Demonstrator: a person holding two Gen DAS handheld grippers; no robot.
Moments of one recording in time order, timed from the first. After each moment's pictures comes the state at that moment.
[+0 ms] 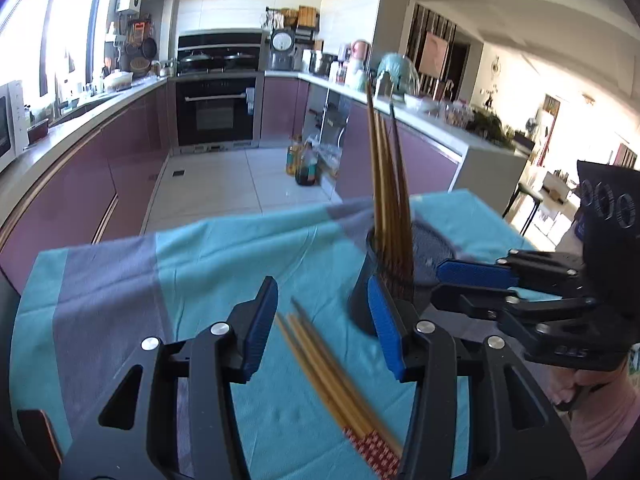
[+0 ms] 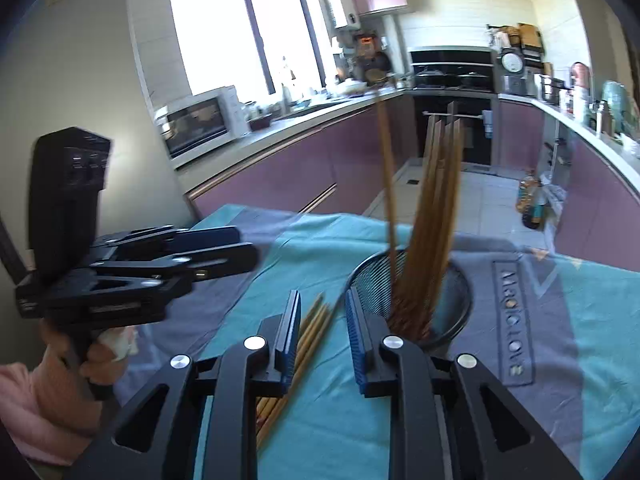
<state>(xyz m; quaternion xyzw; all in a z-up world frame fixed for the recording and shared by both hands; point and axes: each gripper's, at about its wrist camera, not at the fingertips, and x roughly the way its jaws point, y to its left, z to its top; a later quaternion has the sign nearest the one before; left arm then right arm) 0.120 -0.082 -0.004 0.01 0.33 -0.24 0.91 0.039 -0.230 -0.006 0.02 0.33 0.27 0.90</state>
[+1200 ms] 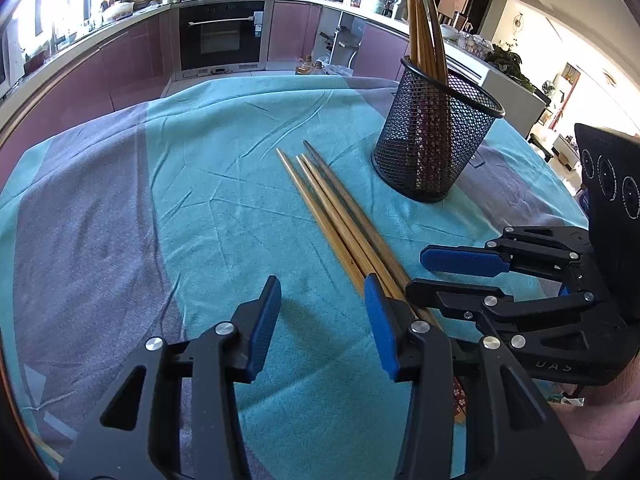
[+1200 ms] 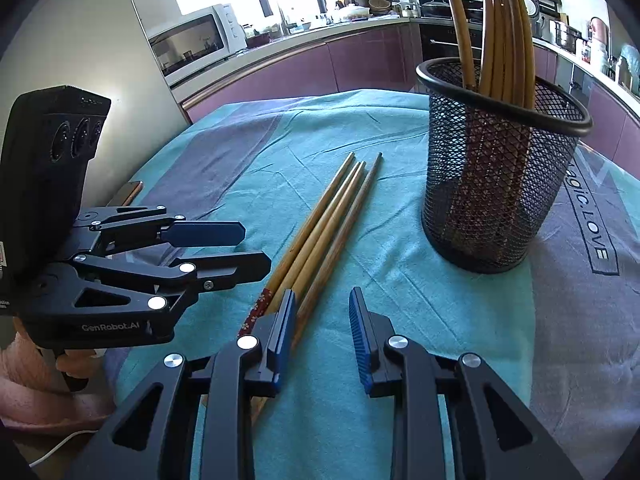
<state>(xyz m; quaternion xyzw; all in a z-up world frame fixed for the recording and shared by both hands) 0.105 -0.084 -0.108 0.02 0.45 -0.23 0.86 0.039 -0.184 -0.091 -0.01 0.44 0.25 0.86</state>
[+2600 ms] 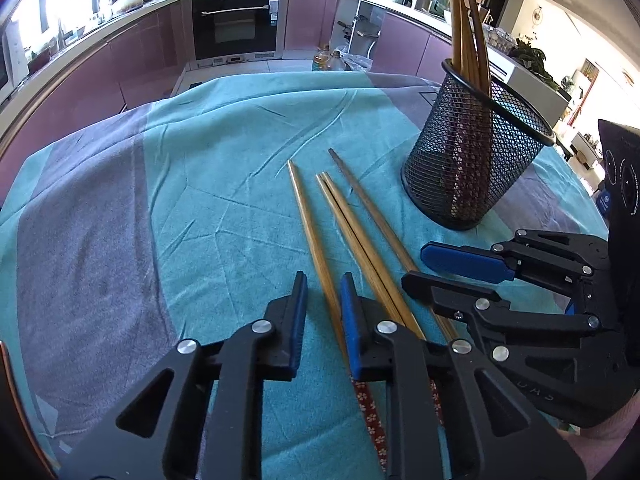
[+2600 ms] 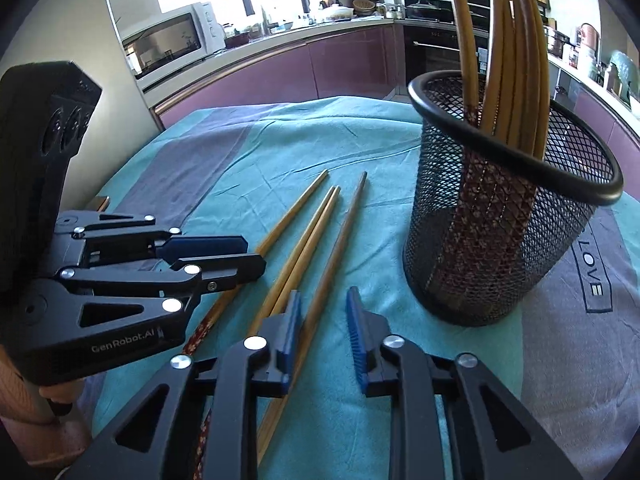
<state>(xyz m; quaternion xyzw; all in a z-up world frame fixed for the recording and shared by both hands) 0.146 -0.100 -0.117 0.02 0.47 -0.19 0.86 0.070 -0.179 -0.093 -0.01 0.44 0.21 0.87</state>
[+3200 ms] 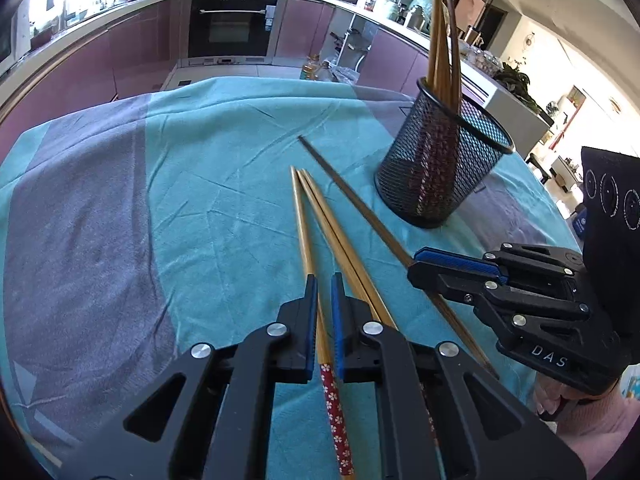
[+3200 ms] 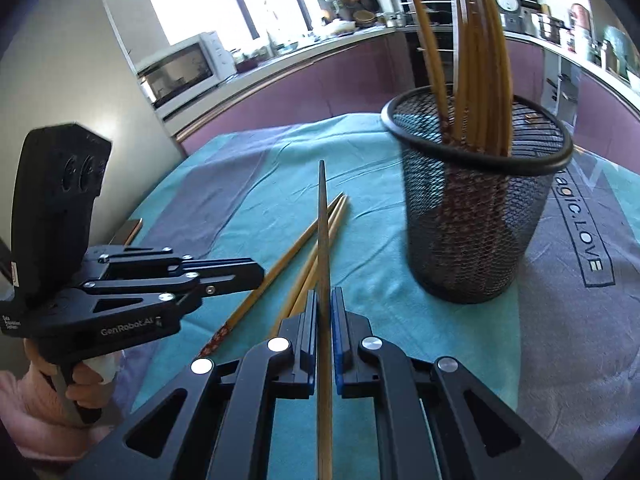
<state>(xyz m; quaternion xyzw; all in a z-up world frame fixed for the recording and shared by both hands) 0.125 -0.086 -0.112 -0.03 0.46 -0.22 0.86 0.051 -0.196 -0.081 0.04 0.43 0.25 0.87</state>
